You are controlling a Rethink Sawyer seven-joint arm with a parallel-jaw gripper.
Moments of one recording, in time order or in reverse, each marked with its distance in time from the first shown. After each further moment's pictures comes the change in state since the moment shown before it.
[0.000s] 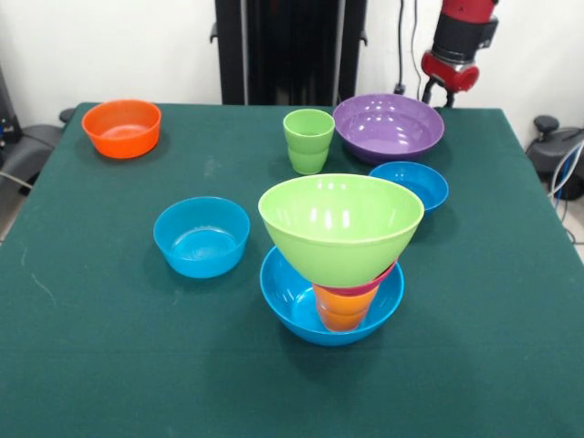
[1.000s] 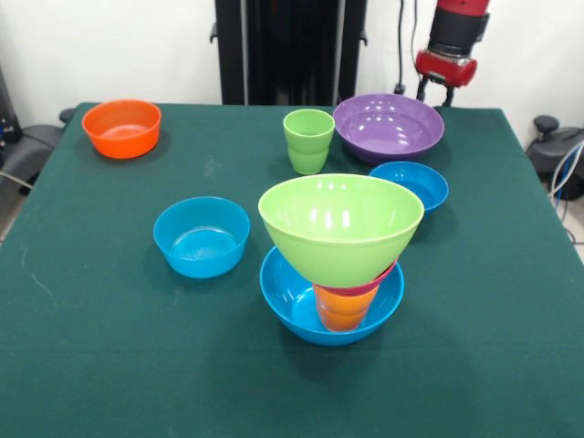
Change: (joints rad) arm 0.139 0.004 -0.147 -0.069 -0.183 0.023 0.000
